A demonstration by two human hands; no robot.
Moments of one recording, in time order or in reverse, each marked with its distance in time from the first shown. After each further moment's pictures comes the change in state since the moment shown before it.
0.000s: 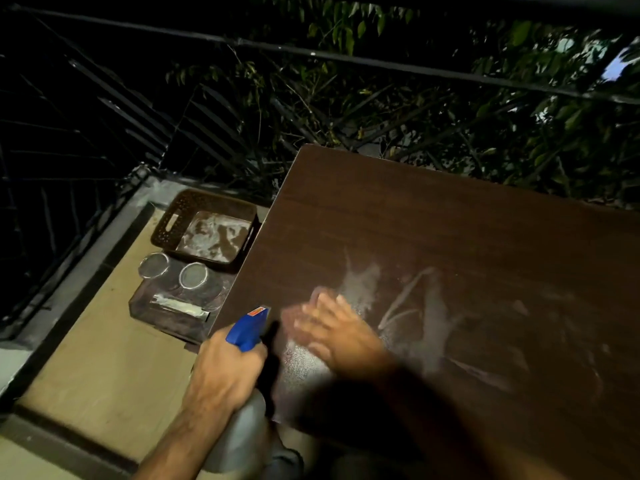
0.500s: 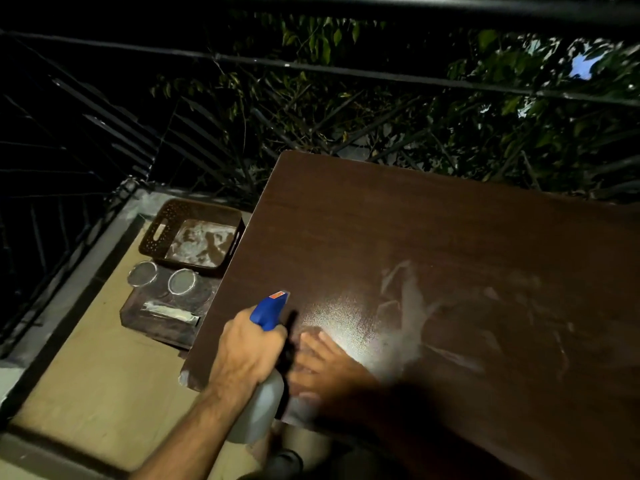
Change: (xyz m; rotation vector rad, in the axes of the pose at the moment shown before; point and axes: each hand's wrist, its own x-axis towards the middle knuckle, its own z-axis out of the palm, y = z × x) left_hand -0.014 0.053 0.025 -0.001 -0.046 0.053; right_hand -0.058 -0.042 0.016 0.024 -0.046 -0.059
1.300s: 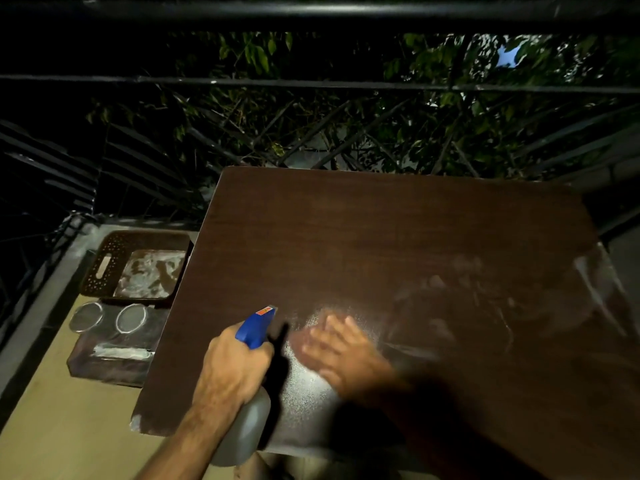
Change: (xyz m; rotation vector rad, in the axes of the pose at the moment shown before) left_hand -0.009 0.037 0.036 0.066 -0.075 0.115; right_hand -0.073 0.066 -0.013 0.007 0.021 0.336
